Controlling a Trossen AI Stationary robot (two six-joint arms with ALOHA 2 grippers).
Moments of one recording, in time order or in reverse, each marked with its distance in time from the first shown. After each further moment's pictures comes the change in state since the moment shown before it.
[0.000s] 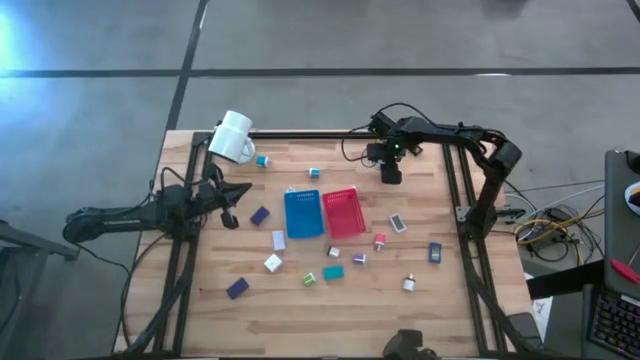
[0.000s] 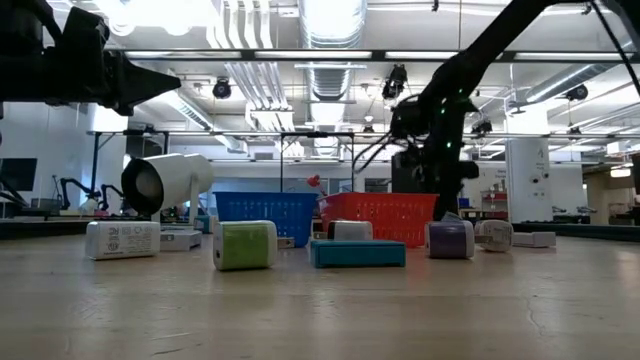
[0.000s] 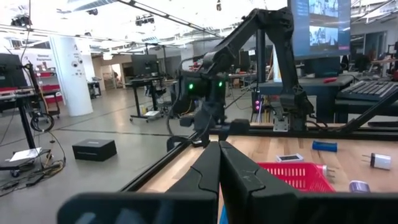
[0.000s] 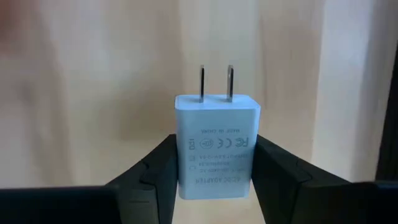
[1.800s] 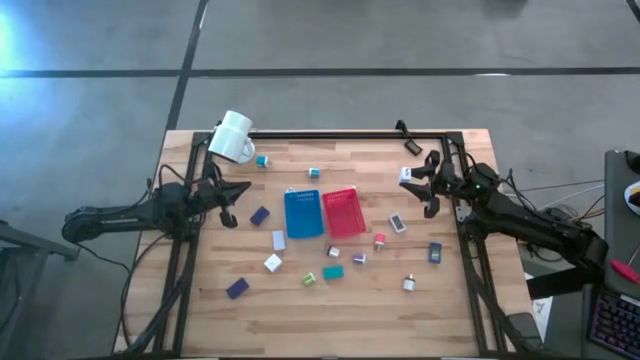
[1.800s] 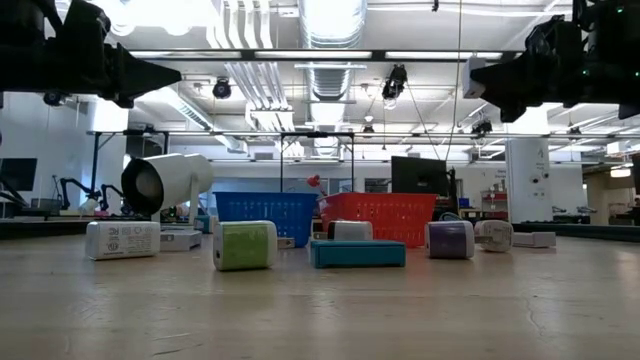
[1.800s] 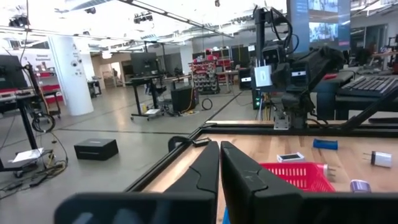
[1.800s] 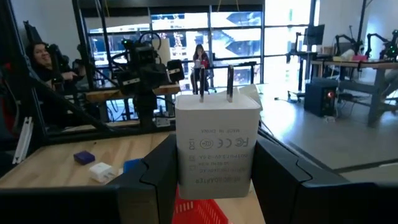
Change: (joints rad) left arm 0.000 0.017 0.055 -0.052 0.001 0.020; right arm 0.109 -1.327 -1.071 1.212 -0.377 0.781
